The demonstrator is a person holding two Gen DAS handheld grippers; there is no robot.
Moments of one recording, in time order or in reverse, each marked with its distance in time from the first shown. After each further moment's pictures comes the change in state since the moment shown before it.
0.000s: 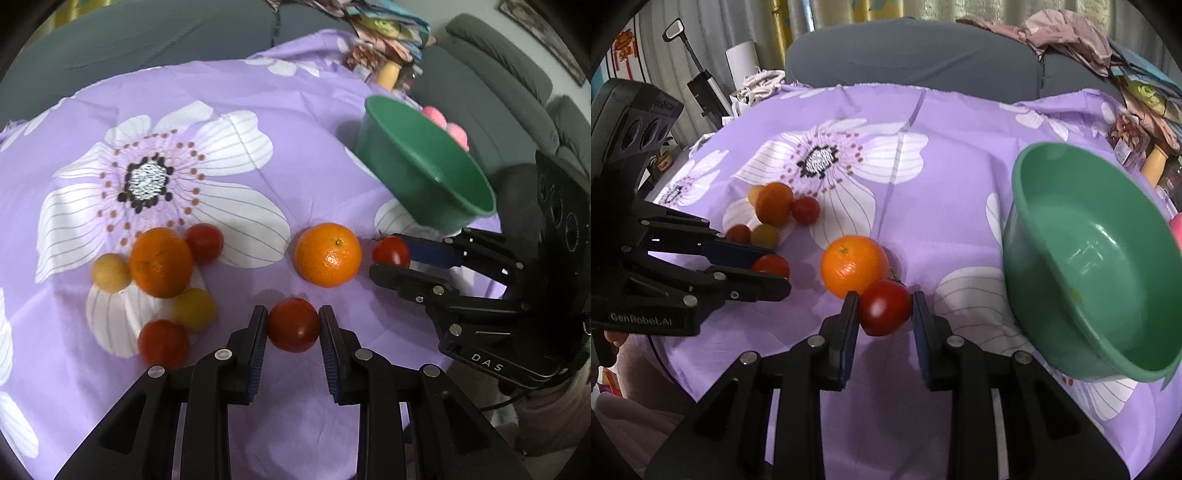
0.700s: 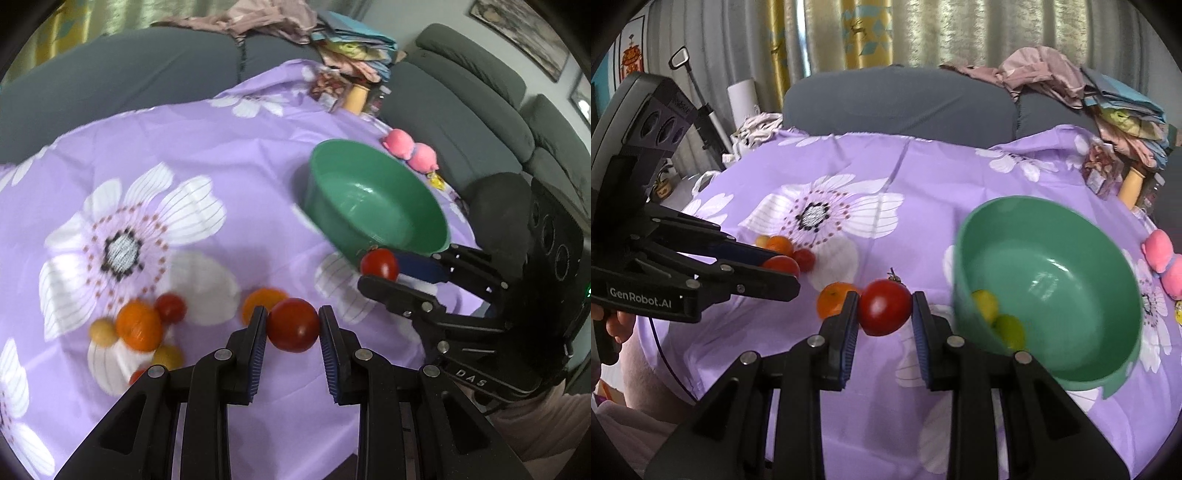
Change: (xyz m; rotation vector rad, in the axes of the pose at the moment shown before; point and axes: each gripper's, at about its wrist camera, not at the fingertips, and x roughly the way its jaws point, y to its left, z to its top) left arm -0.022 -0.048 0.042 0.083 -0.073 -0.053; right arm -0.052 -0.021 0.008 0.018 -0.161 -0.038
